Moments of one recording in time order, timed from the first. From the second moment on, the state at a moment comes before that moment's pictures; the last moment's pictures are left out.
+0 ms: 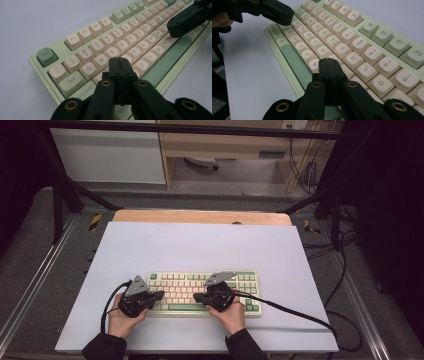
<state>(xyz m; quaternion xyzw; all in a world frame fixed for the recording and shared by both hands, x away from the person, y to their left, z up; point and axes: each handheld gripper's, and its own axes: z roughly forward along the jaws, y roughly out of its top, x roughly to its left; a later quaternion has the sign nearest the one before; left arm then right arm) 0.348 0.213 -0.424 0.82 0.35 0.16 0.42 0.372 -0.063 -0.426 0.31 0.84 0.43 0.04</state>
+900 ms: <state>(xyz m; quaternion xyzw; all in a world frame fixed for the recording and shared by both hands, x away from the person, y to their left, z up) 0.348 0.213 -0.425 0.82 0.35 0.15 0.42 0.372 -0.058 -0.435 0.30 0.85 0.43 0.04</state>
